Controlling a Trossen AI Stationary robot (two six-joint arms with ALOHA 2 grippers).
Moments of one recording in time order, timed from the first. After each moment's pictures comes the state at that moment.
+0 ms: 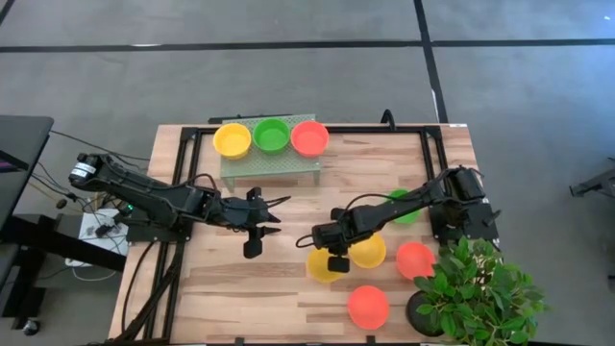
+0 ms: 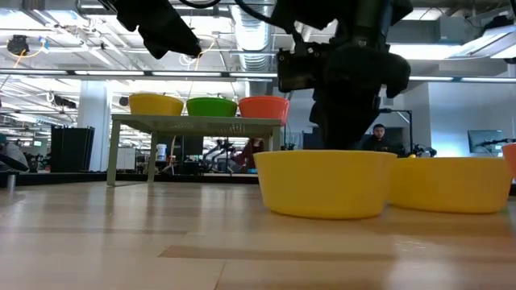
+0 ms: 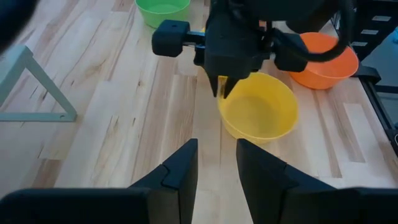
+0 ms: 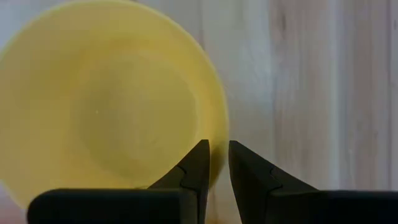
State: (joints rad) left arm -0.29 1.20 0.82 -0.25 -0.24 -0.18; right arm 0.24 1.89 1.27 -0.66 0.05 0.31
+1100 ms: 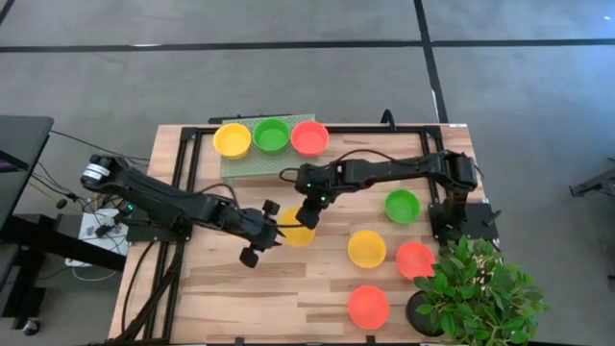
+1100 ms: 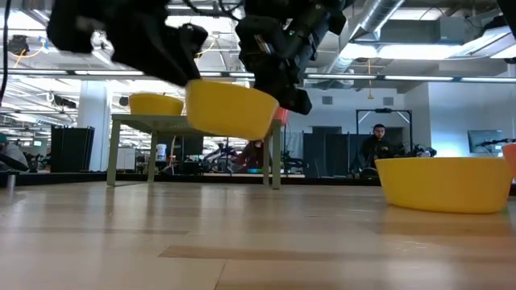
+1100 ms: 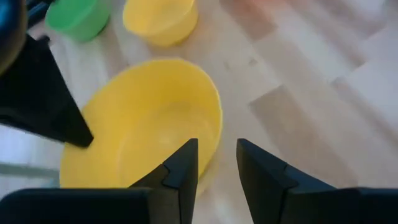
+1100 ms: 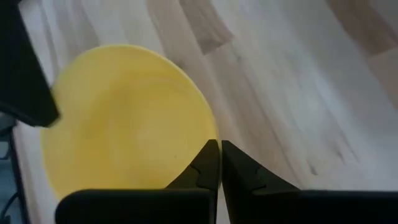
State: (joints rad) left arm -0.30 1.36 0.82 -0.22 -0.14 0.38; right arm -0.07 1.89 1.49 -0.60 -0.16 0.47
